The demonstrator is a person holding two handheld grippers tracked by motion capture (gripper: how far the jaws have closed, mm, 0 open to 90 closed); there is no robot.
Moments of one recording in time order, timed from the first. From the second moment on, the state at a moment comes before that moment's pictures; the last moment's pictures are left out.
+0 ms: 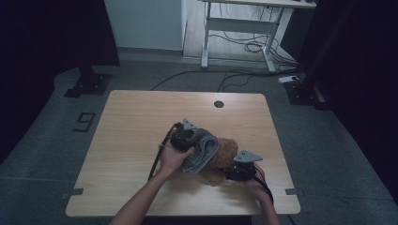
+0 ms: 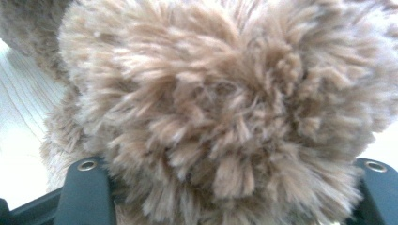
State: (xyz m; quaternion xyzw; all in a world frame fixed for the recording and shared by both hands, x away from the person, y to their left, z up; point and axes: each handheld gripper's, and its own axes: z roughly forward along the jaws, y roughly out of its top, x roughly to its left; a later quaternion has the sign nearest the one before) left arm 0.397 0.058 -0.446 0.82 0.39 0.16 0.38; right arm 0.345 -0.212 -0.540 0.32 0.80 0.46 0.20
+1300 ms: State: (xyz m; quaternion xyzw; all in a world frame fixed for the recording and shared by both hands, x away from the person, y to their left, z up) left arm 0.411 -0.019 -0.417 0.81 0.35 0.12 0.45; right arm 0.344 -0.214 -0.542 0.33 0.80 0.46 0.19
